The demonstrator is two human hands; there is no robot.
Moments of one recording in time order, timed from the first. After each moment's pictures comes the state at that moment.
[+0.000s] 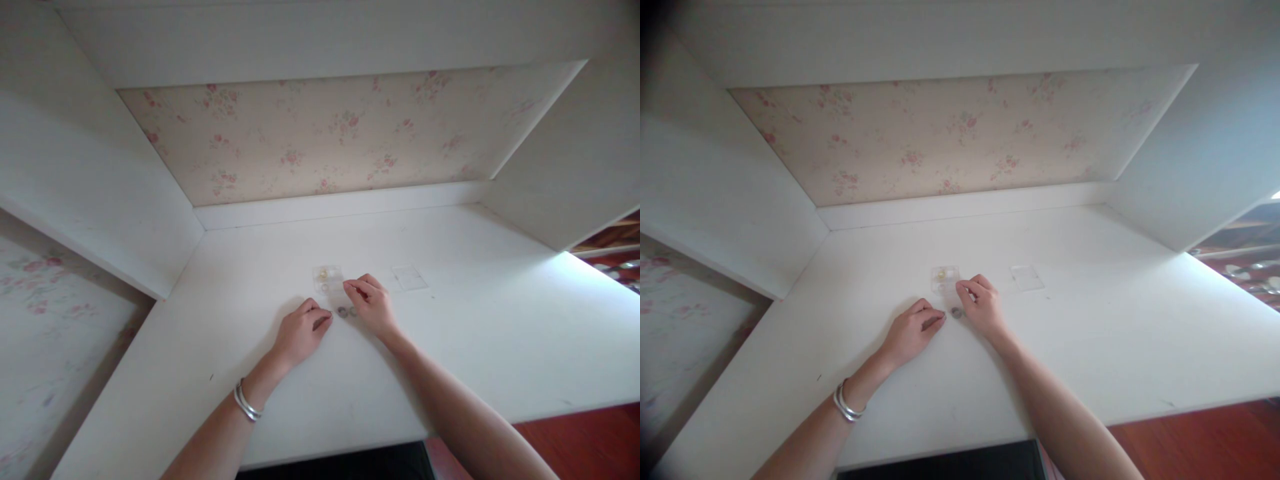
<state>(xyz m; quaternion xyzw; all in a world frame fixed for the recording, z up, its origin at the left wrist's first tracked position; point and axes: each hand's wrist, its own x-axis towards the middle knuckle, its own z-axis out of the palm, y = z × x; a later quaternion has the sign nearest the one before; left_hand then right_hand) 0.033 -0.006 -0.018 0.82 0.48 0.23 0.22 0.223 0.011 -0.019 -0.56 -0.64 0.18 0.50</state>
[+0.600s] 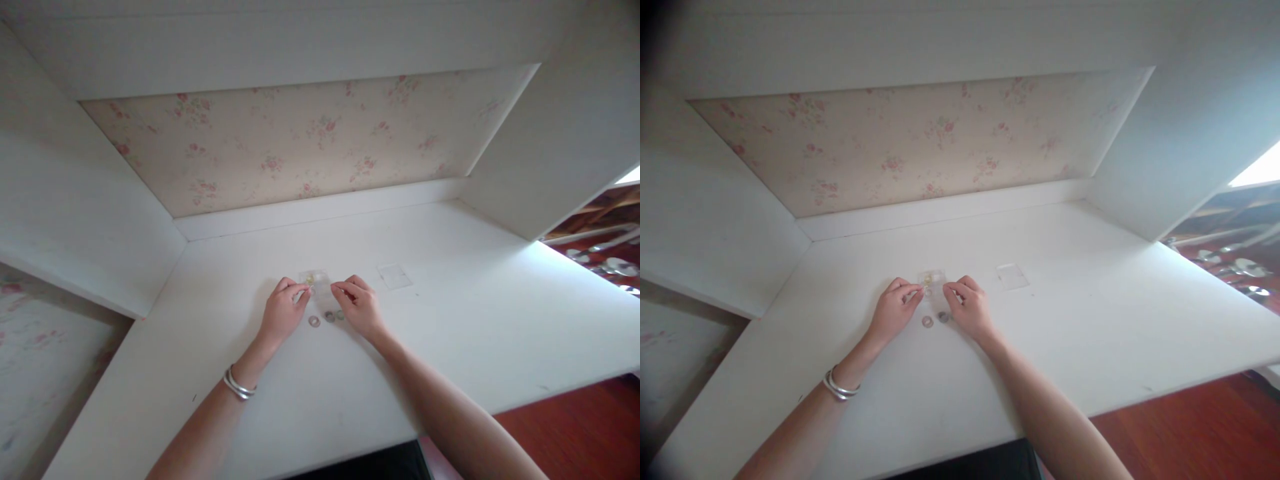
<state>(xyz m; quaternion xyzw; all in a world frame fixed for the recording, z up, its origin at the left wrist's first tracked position) 0.043 0.042 -0.002 0.77 0.51 0.33 0.19 0.228 0.011 -0.018 -0.56 -0.64 0.16 0.50</state>
